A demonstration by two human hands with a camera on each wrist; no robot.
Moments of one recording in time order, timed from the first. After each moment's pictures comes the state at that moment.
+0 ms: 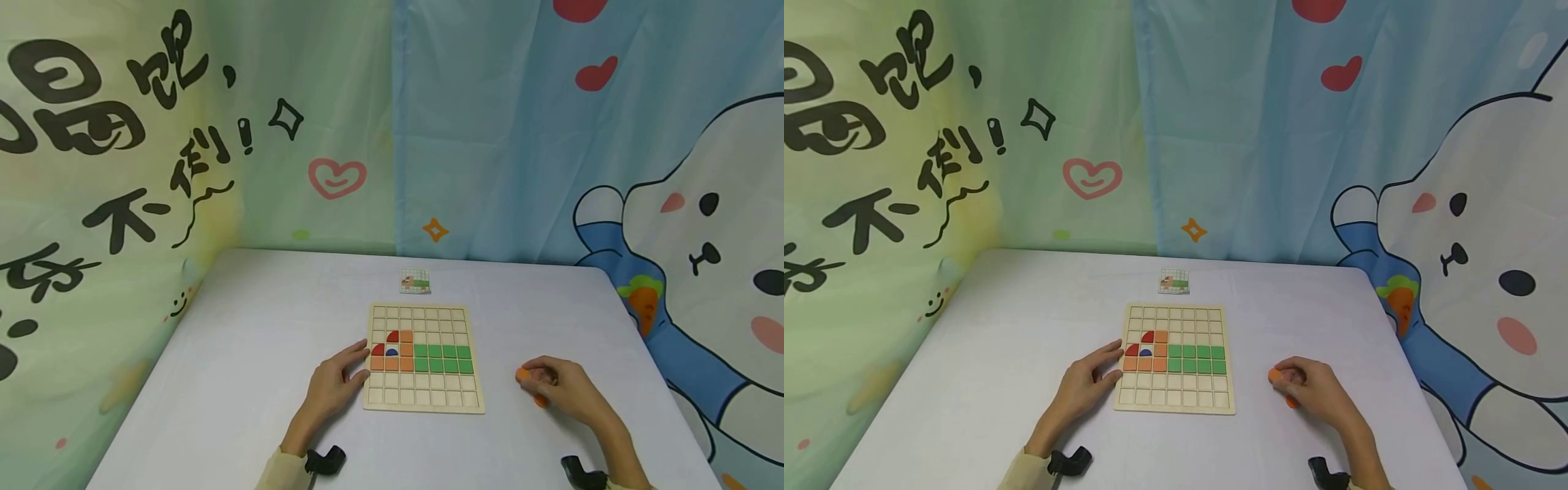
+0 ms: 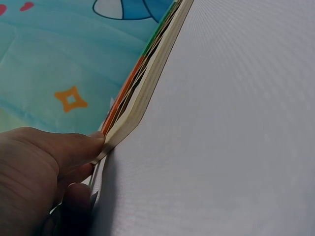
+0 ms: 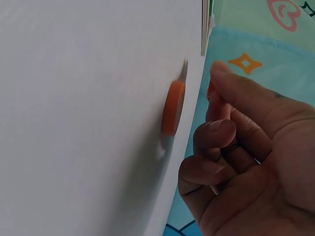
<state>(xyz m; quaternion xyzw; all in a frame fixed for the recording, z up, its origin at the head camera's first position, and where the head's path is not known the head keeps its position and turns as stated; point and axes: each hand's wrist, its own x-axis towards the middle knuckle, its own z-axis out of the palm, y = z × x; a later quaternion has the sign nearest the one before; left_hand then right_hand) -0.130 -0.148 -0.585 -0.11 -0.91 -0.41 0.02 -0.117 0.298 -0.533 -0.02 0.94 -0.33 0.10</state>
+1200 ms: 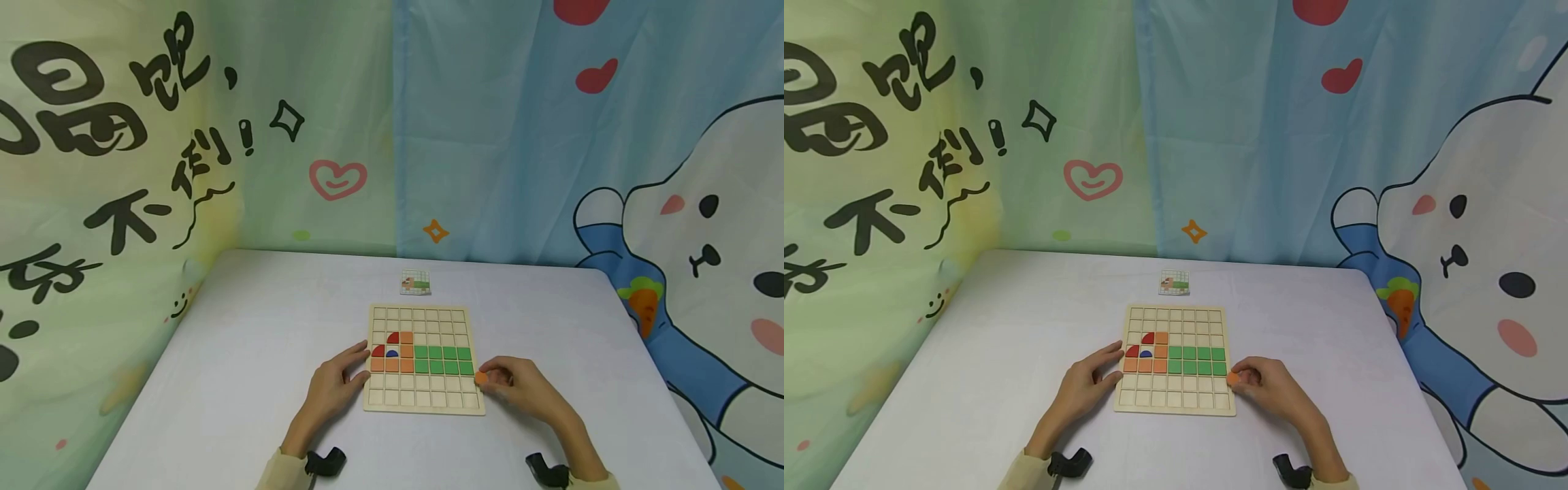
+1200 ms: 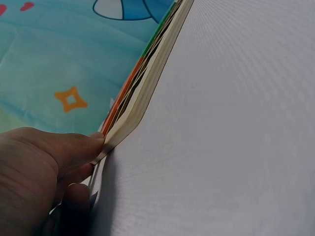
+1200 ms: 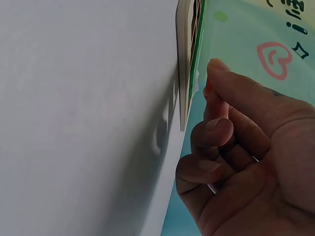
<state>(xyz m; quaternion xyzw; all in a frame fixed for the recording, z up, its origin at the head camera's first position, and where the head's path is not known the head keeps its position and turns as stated) -0.130 -0.148 -0.585 -0.11 -0.90 -0.41 0.02 -0.128 0.239 -0.537 -0.12 0.91 -0.38 0.11</state>
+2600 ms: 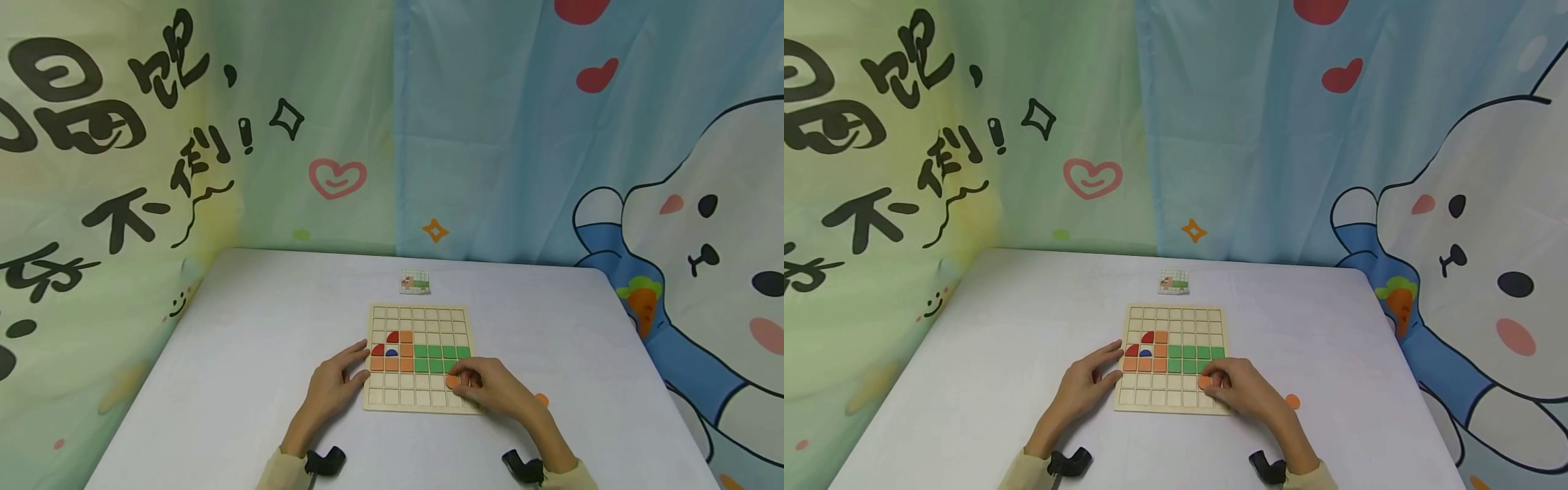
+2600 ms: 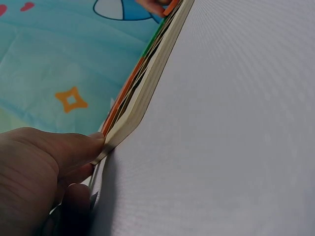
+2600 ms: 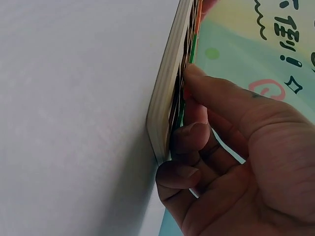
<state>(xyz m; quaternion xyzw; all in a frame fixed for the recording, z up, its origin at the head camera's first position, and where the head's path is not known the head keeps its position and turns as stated) -0.129 -0.146 -0.585 -0.11 -0.91 -0.40 0.02 -0.134 0.200 -0.543 -0.21 0.89 -0.38 0.14</state>
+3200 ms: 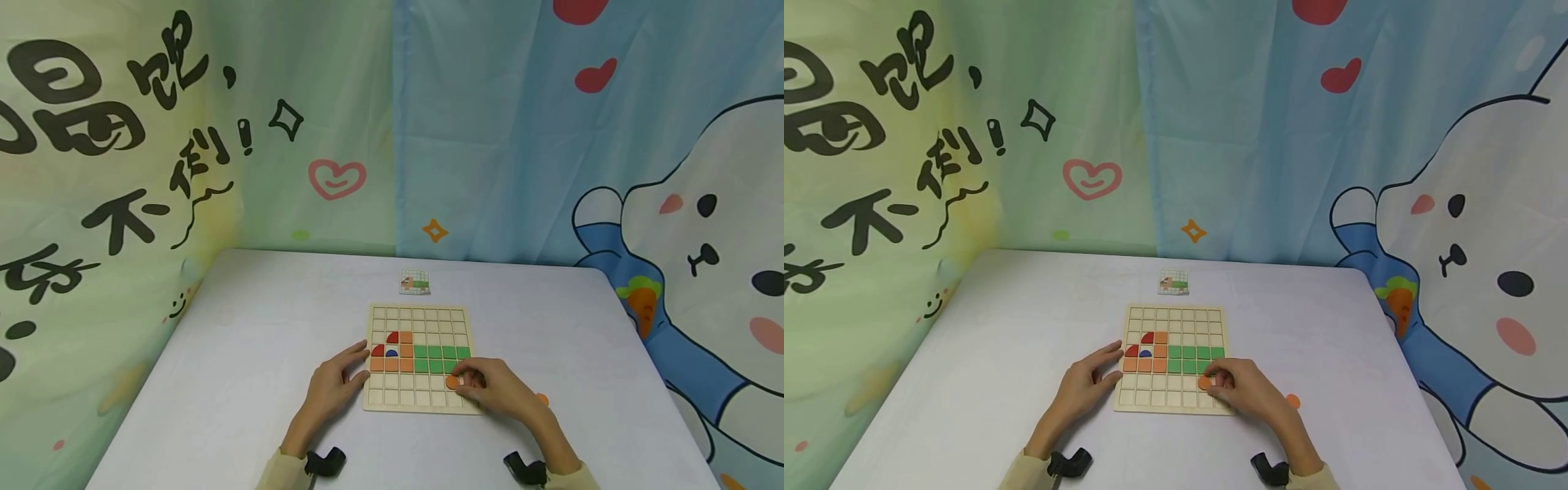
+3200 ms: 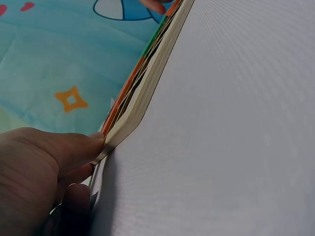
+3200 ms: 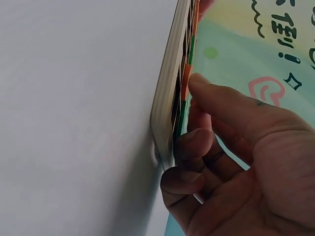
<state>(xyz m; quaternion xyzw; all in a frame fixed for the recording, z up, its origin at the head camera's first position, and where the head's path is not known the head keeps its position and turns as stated) -0.131 -0.147 -0.587 -0.11 -0.91 -0.40 0.02 -0.131 0.205 -0.544 -0.20 0.89 -0.38 0.13</state>
